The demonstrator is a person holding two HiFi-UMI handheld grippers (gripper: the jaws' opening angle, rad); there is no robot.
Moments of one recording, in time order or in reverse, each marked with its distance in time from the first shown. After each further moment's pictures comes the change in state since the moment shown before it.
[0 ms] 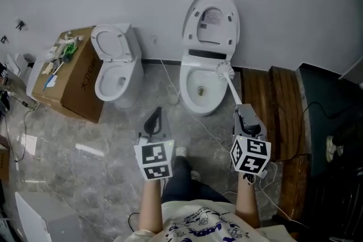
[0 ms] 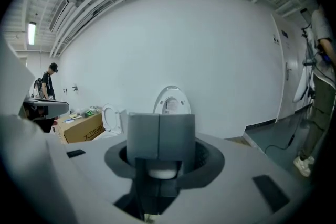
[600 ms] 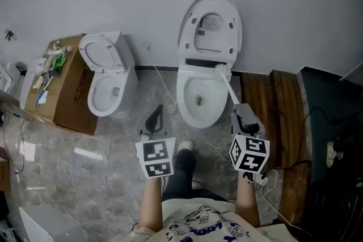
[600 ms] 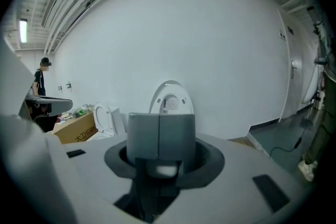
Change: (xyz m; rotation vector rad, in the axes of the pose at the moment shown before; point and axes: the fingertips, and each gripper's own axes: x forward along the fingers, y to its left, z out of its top) left arm 0.146 0.024 0.023 0.006 0.027 -0.047; right arm 0.133 -0.002 0.031 0.003 0.055 -0.013
